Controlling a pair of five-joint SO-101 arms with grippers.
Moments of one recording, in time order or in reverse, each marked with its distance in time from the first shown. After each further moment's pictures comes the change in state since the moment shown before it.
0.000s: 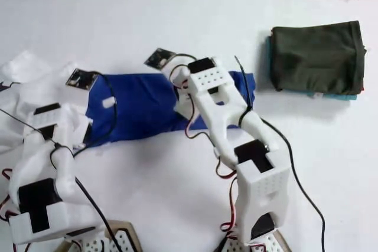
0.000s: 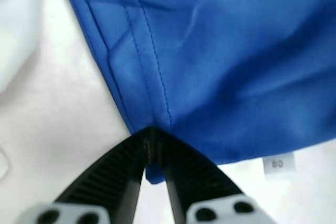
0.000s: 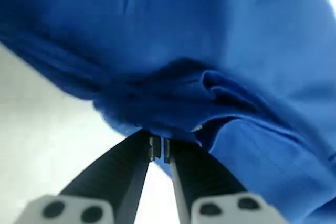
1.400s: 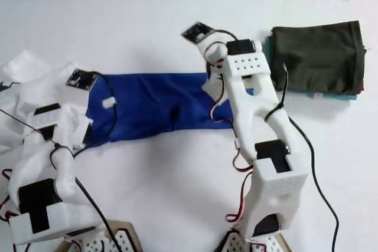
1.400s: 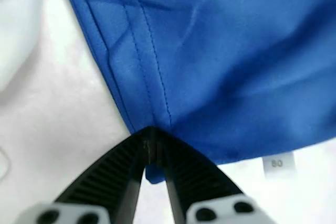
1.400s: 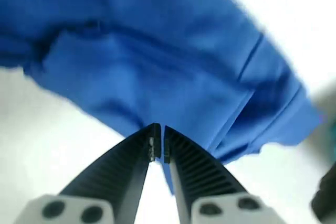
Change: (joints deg) left arm 0.0 -0.1 0.1 0.0 0.0; right arm 11.7 -2.9 -8.4 11.0 0.0
